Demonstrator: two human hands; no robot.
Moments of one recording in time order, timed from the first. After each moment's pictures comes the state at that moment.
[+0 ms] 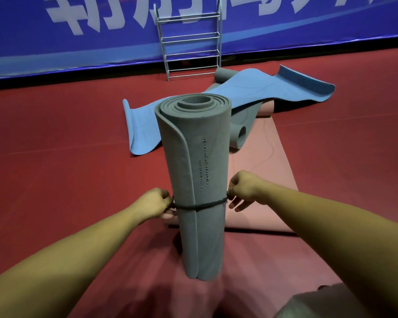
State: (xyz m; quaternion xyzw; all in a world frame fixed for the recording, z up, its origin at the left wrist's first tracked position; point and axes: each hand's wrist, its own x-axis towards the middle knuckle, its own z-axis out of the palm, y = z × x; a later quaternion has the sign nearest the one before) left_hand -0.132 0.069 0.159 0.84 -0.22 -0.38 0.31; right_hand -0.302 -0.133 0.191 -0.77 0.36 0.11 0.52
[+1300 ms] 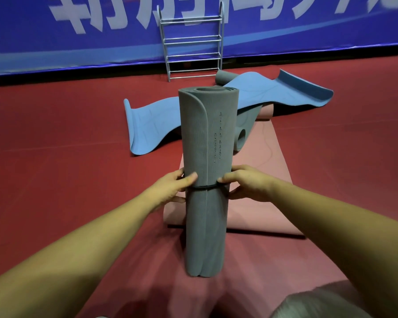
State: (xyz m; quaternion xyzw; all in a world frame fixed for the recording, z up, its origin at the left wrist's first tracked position) left_hand -0.146 0.039 0.189 0.72 -0.27 -0.44 0.47; right_hand -0.301 -0.139 0.207 -0.66 0.30 0.02 0.69
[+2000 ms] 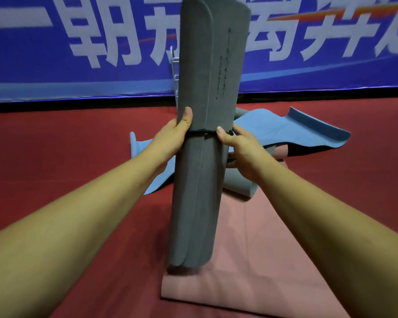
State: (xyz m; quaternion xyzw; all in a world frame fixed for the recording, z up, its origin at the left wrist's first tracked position) left_hand -0.002 -0.094 0.342 0.76 -0.31 -0.18 0.54; right_hand -0.128 -0.223 0.320 -0.66 0.19 -0.20 0.70
